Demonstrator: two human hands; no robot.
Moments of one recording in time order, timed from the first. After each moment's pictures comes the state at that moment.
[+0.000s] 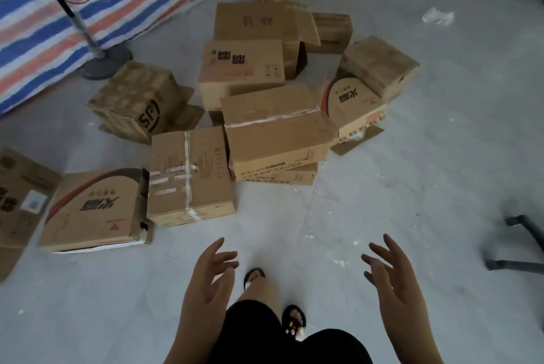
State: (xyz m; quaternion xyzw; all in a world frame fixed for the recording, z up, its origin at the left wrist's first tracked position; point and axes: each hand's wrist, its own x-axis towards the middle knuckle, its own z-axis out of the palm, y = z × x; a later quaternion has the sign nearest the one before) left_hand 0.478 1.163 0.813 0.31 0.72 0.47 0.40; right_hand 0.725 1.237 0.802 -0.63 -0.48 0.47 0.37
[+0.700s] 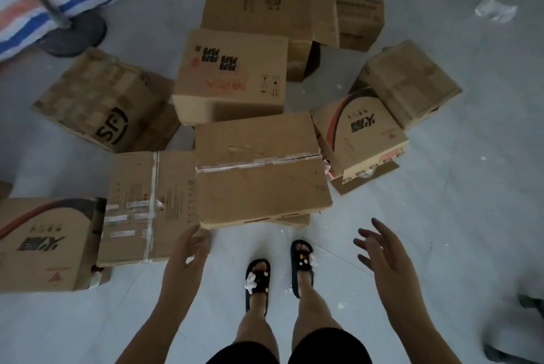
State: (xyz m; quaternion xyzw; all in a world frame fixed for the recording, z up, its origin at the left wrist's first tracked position) left_hand 0.393 1.557 0.724 0.20 0.80 0.40 0.40; right_hand 0.669 1.676 0.768 -0.66 -0.49 0.51 0.25
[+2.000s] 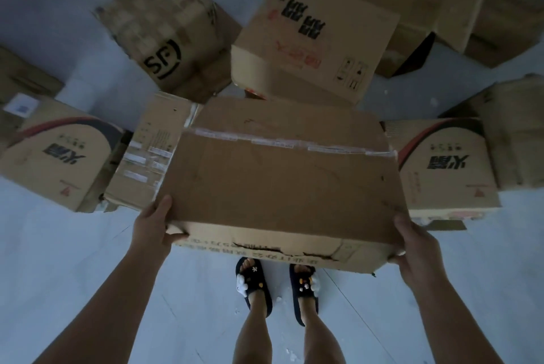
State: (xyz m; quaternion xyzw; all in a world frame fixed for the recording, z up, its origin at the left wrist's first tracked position) left_hand 0.311 1.609 0.596 -0.29 0.73 0.54 0.30; right_hand 0.608 1.884 0.602 -0.69 -0.39 0.59 0.13
